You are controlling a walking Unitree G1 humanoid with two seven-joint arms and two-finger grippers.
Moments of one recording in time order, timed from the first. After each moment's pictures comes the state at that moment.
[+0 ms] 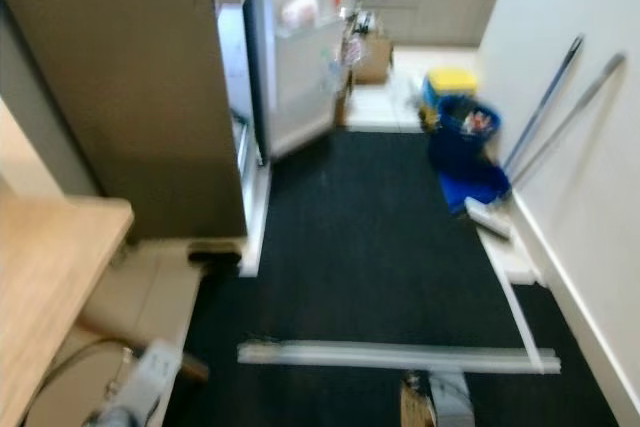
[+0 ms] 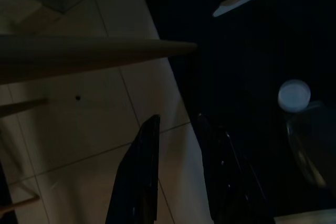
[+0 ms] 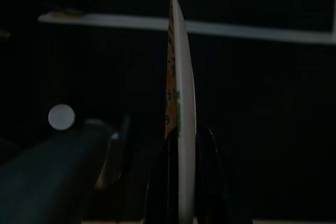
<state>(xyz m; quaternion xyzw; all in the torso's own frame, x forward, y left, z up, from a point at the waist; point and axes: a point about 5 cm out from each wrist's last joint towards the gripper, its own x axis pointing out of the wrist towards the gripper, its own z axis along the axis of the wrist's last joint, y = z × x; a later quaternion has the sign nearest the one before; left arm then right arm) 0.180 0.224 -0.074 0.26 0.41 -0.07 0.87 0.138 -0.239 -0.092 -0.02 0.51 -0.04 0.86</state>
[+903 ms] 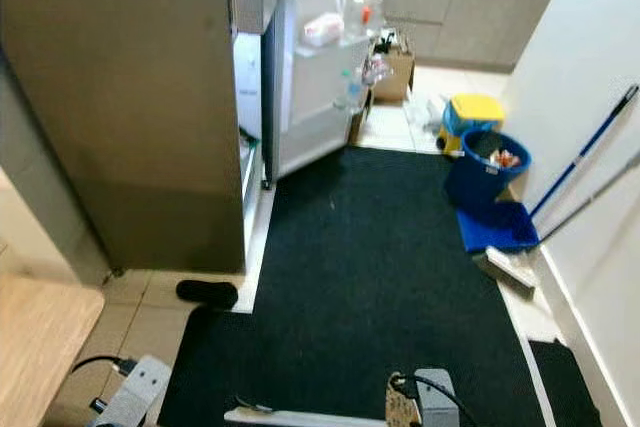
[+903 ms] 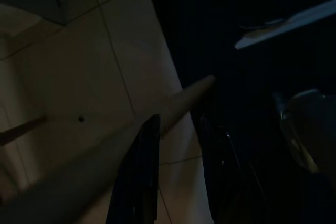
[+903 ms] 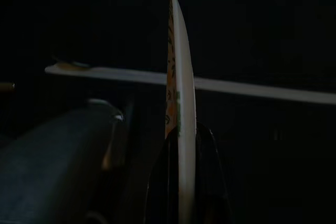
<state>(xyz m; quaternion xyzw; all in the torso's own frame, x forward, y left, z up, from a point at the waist) 0.167 0.228 -0.080 0.26 0.43 -0.07 0.86 0.137 -0.229 -0.095 -0.01 0.51 -0.03 0.86</state>
